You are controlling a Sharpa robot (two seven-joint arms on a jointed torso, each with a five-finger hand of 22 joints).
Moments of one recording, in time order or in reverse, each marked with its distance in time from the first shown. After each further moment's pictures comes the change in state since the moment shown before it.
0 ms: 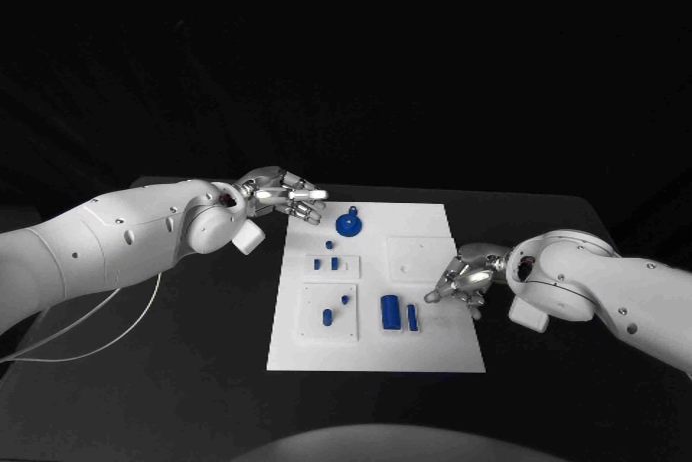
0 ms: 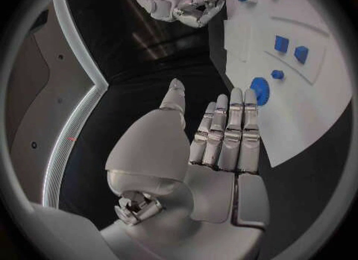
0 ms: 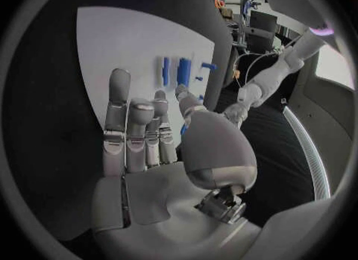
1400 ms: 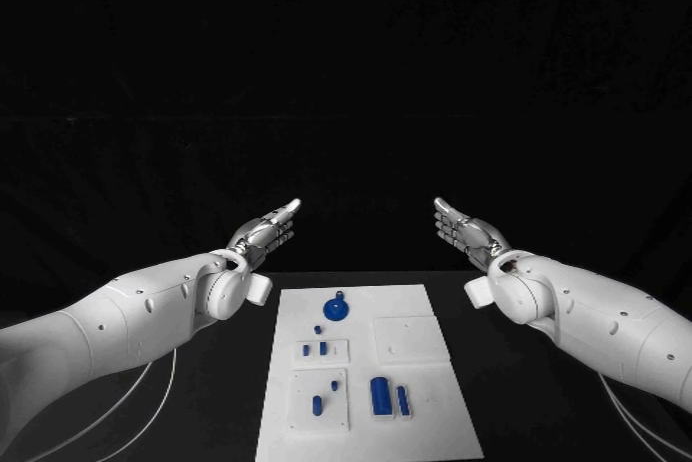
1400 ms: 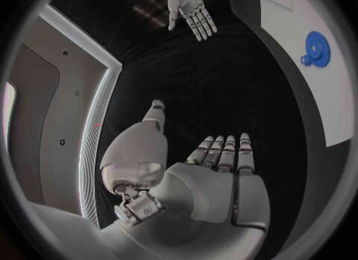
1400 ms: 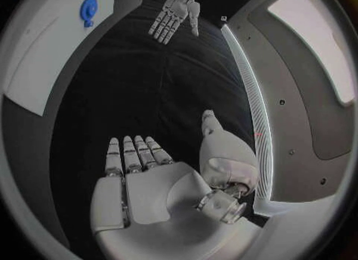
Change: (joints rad) left arm -0.025 0.152 0.030 -0.152 0.199 -0.237 0.156; left_hand -0.716 -0.006 0.098 -0.034 -0.035 -0.826 -0.144 -0.062 -0.058 -0.995 -0.114 -0.056 -0.053 -1.037 -0.095 -0.053 -0.101 0.003 -0.889 -0.055 -0.086 -0.070; right arm 0.071 0.223 0.035 -0.485 0.528 -0.326 0.657; right_hand -0.717 0.051 -0.086 0.050 -0.140 -1.049 -0.017 -0.049 -0.374 -1.094 0.065 -0.744 -1.037 -1.266 0.122 -0.779 -1.045 -0.001 -1.332 0.169 -0.209 -0.976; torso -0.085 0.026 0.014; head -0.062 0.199
